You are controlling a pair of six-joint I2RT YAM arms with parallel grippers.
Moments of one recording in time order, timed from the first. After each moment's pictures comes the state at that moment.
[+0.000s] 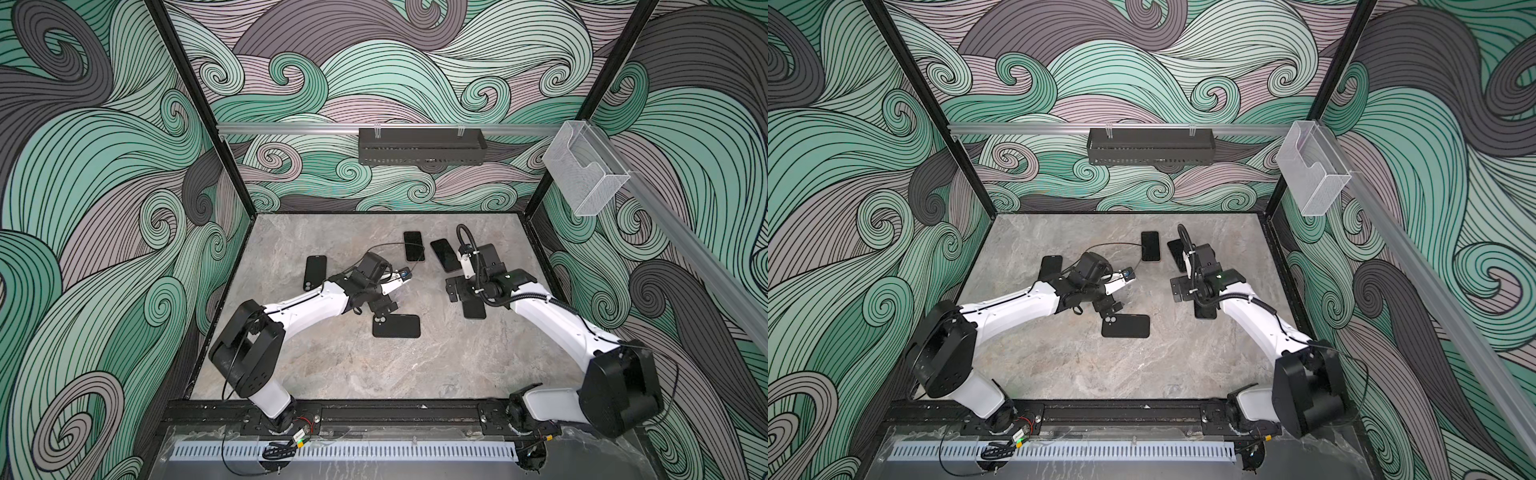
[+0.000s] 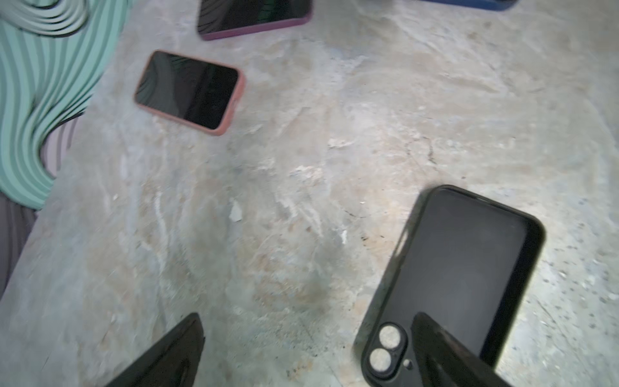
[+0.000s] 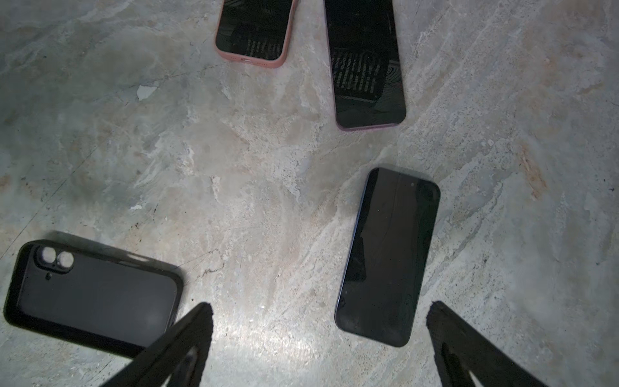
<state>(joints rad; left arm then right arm) -0.67 1.57 1.01 -0.27 -0.01 0.48 0.36 1.41 1.01 -0.61 0.06 0.05</state>
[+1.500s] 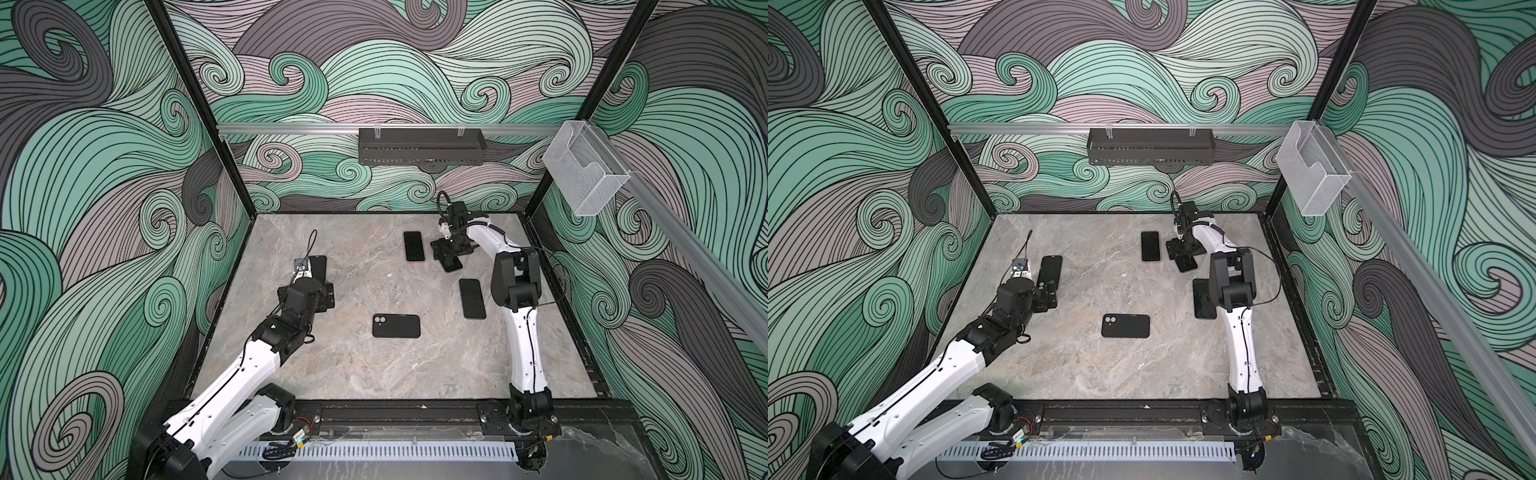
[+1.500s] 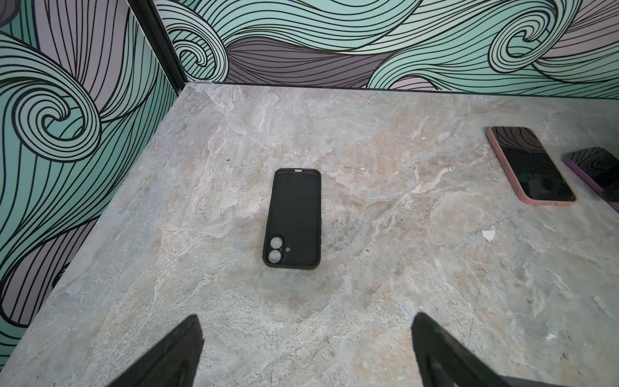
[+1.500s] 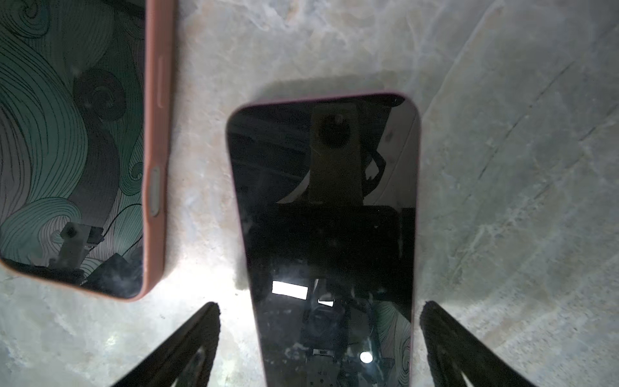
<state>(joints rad) -0.43 0.89 0.59 -0.30 -0.48 -0.29 0.20 2.45 2.14 -1.02 -0.07 -0.09</state>
